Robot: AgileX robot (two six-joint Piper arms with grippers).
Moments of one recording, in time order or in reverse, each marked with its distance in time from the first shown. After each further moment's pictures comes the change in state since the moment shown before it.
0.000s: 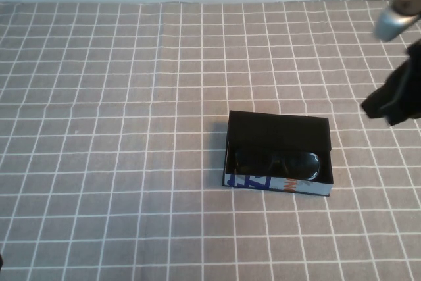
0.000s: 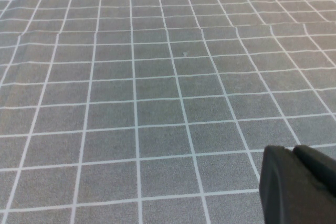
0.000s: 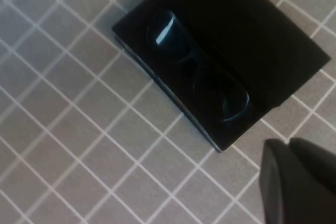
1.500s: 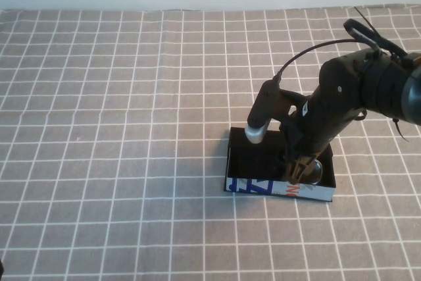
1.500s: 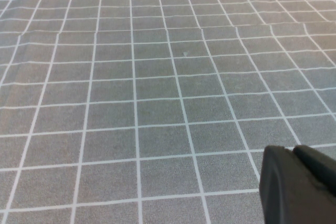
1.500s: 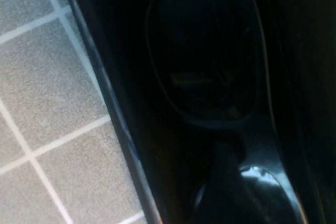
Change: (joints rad) right arm 0.306 0.511 -0.095 -0.348 -0.335 -0.061; left arm 0.000 0.000 0.000 0.000 0.000 0.000
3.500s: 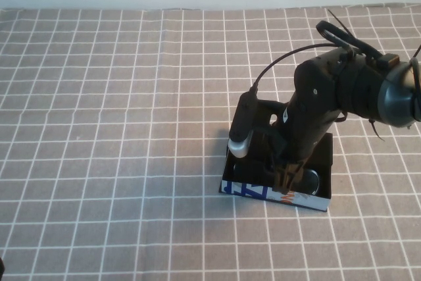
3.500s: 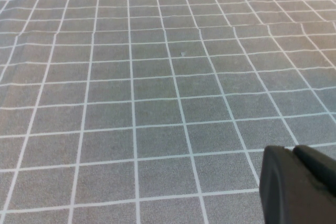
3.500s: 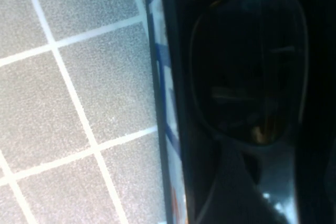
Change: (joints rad) right arm 0.070 0.027 -0.061 -0.032 0.110 -0.030; left arm -0.006 0.000 0.000 0.000 0.000 0.000
